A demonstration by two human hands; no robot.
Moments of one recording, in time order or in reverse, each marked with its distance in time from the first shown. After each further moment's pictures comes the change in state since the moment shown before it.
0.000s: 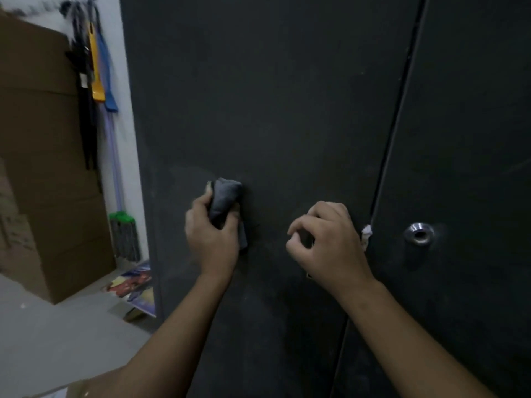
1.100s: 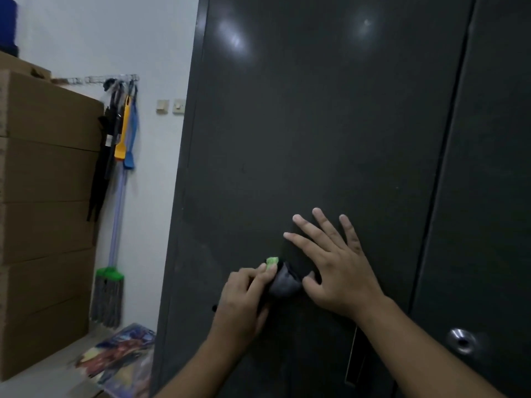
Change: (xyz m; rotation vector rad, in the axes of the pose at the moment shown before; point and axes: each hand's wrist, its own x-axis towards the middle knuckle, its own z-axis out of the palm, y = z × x) left_hand 0.049 -0.020 -0.015 0.188 -0.409 0.649; right_hand 0.107 -0.021 0.002 -0.485 -0.141 -0.348
